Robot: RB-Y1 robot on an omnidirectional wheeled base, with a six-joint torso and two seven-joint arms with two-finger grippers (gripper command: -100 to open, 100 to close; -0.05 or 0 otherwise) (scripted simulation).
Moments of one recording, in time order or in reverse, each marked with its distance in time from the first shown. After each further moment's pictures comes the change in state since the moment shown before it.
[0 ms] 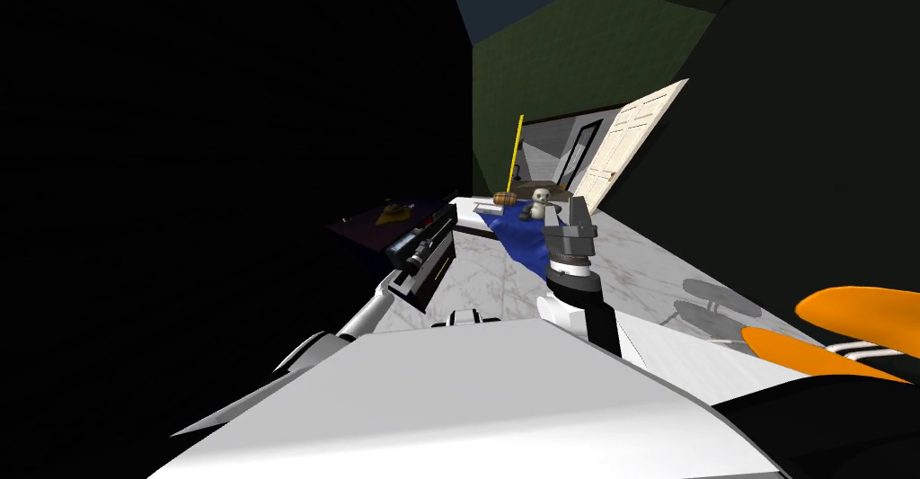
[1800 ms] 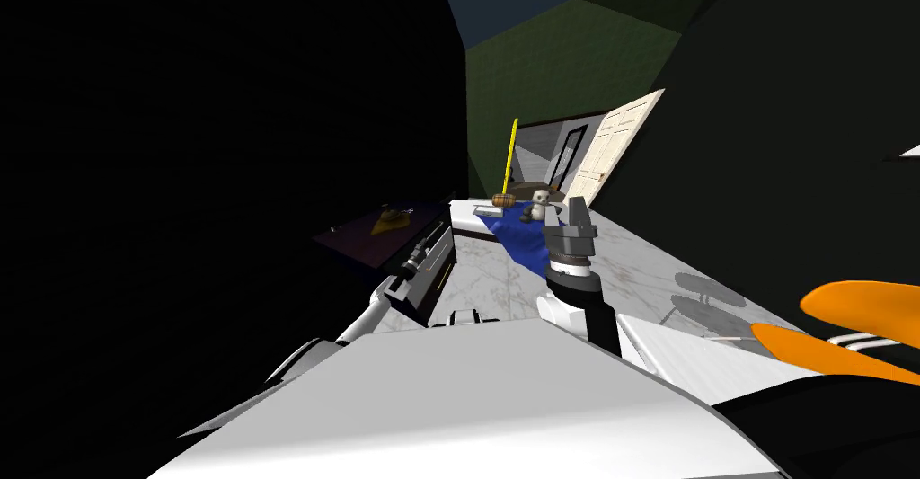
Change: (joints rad) left arm 0.034 -0.003 0.051 0.061 0.014 -0.099 -0.035; right arm 0.000 0.000 0.000 0.000 0.000 0.000 0.000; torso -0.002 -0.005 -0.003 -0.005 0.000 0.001
